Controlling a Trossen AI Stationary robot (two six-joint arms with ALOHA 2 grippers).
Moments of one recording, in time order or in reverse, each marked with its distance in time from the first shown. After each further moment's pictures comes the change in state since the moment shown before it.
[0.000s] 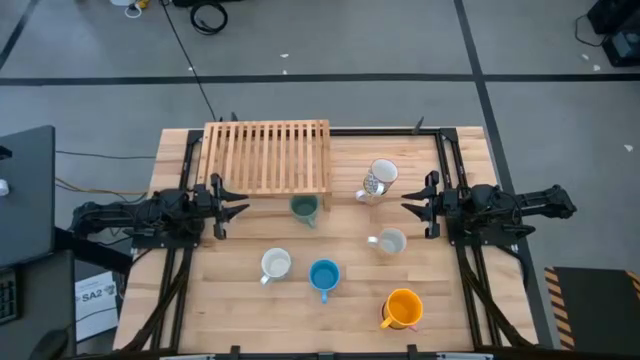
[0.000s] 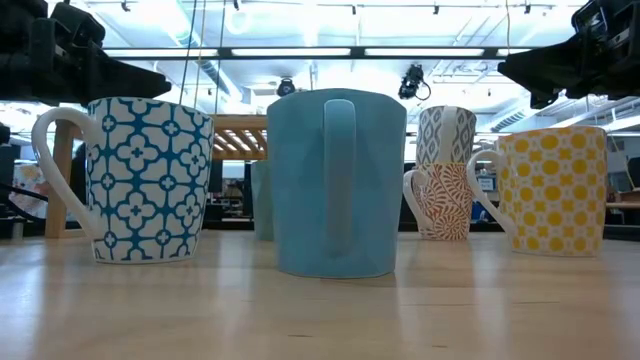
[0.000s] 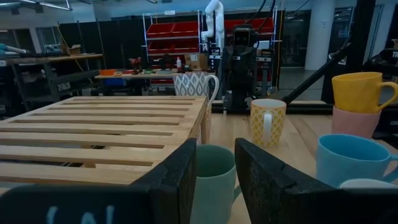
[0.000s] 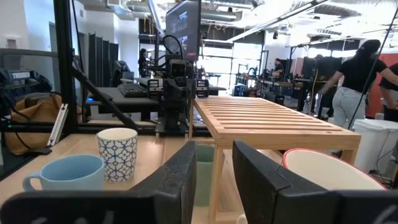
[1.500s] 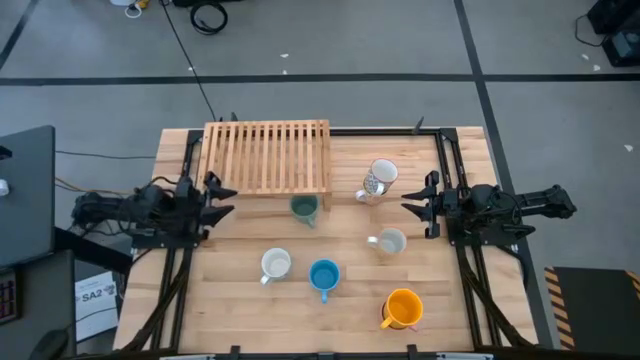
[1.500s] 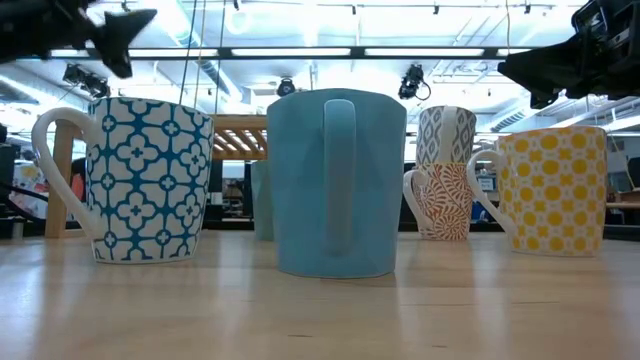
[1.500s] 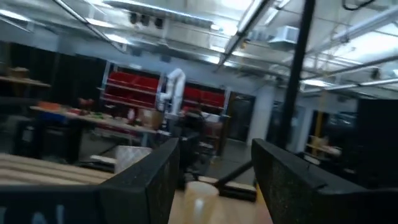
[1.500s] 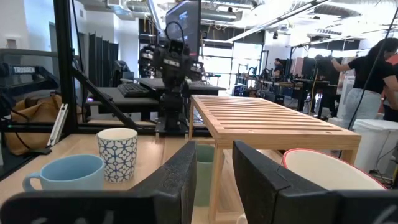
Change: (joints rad) left arm -0.152 0.067 0.098 0.265 0.008 -0.208; right arm 0.000 0.000 0.000 0.000 0.000 0.000
